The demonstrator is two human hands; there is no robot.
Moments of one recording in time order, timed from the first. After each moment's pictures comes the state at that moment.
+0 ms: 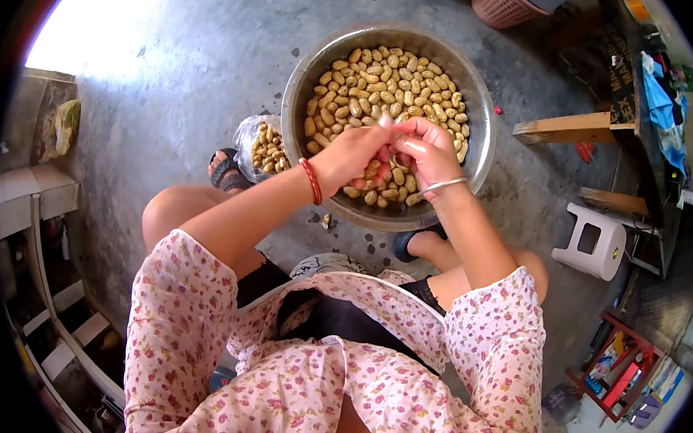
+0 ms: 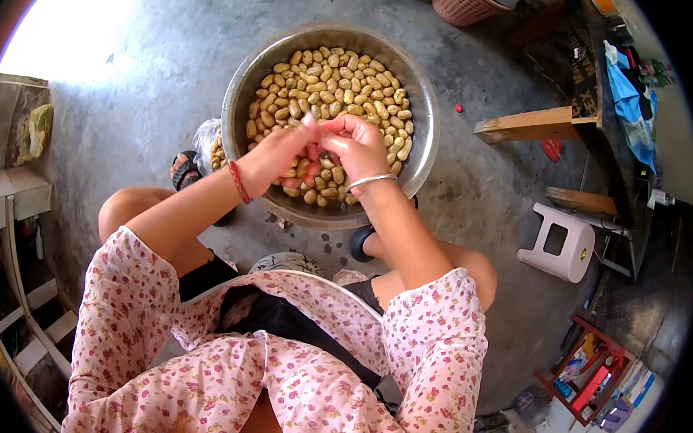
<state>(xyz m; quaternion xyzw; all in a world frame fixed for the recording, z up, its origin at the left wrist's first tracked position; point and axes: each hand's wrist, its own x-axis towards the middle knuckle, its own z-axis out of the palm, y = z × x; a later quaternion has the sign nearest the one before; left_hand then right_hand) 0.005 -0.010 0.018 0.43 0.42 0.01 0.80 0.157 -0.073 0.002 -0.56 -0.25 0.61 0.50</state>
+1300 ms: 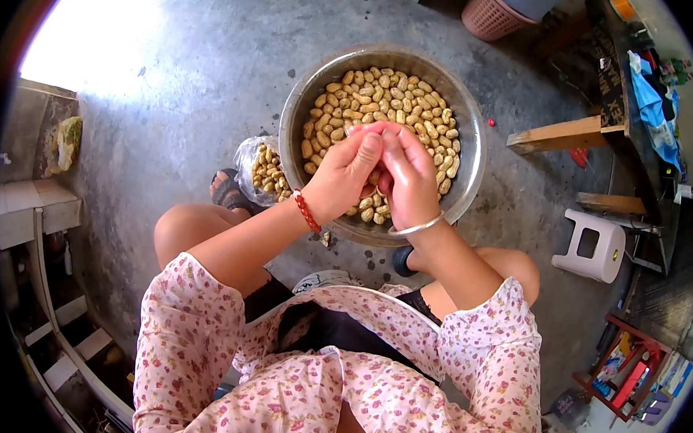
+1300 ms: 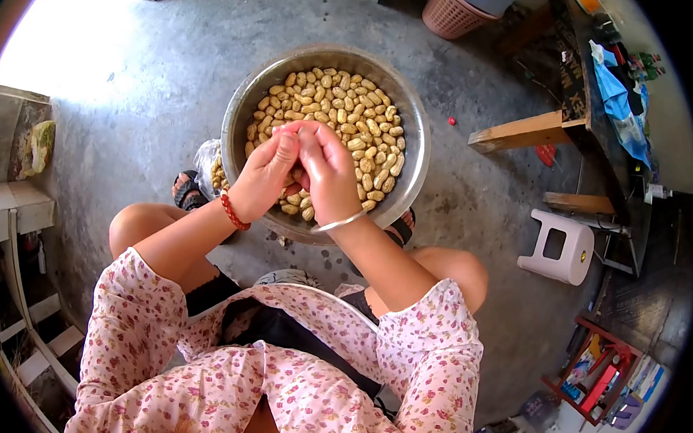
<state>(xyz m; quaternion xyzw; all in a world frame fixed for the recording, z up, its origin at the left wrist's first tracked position) 0.006 -0.027 0.029 0.56 0.29 0.26 0.73 0.116 -0.075 0.052 -0.48 -0.26 0.57 0.61</state>
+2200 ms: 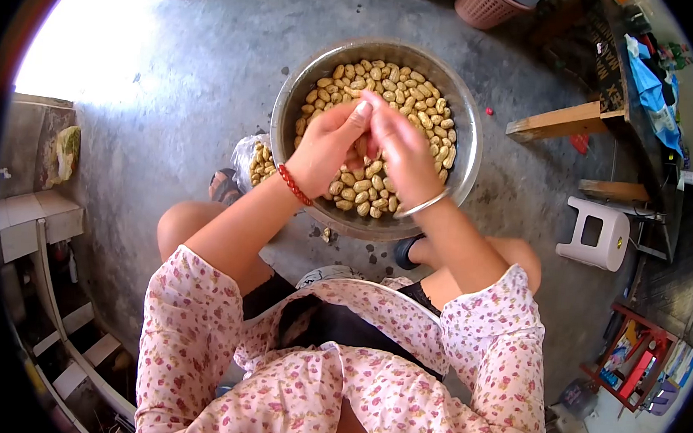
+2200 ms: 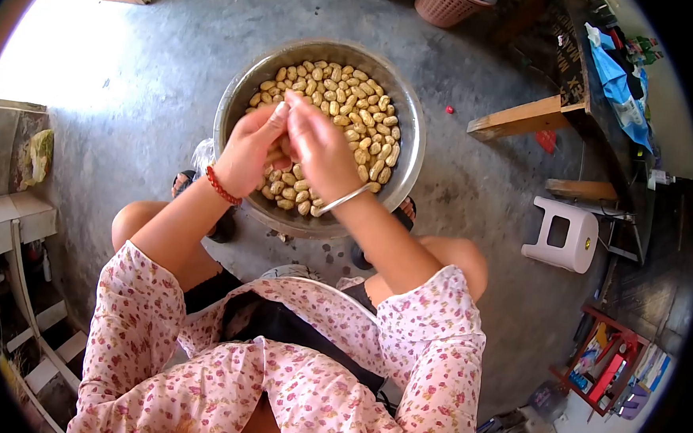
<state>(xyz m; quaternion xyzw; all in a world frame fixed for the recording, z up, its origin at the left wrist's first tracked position) 0.011 0.001 0.041 0.43 0.32 0.22 0.81 0.136 -0.066 0.049 -0.57 -0.37 0.53 0.50</state>
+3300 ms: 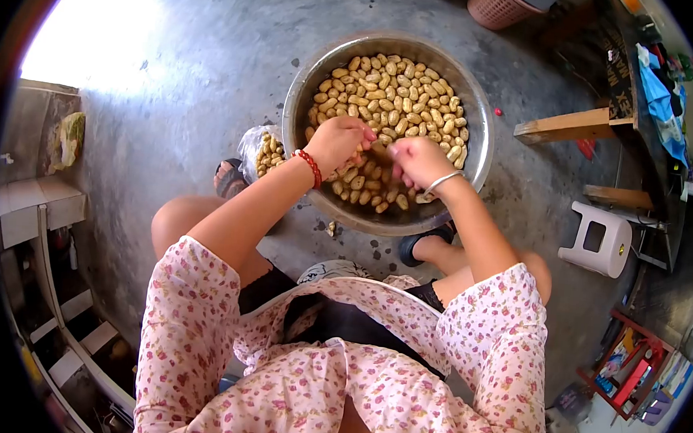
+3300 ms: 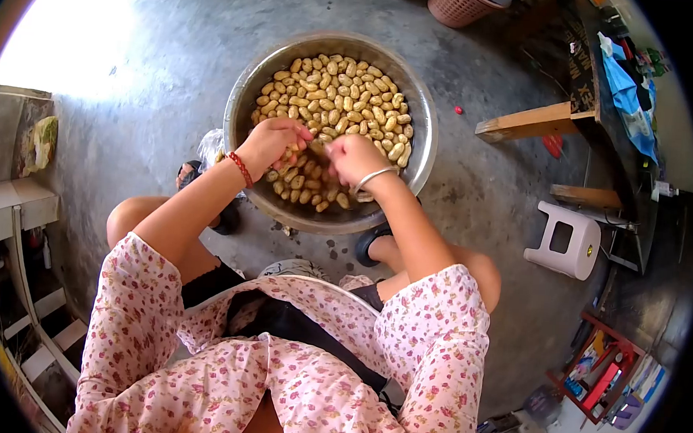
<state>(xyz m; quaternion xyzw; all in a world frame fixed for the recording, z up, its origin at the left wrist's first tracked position) 0.004 0.015 -0.020 0.50 0.50 0.06 0.71 0.173 -0.064 -0.010 -0.69 -0.43 0.56 0.15</state>
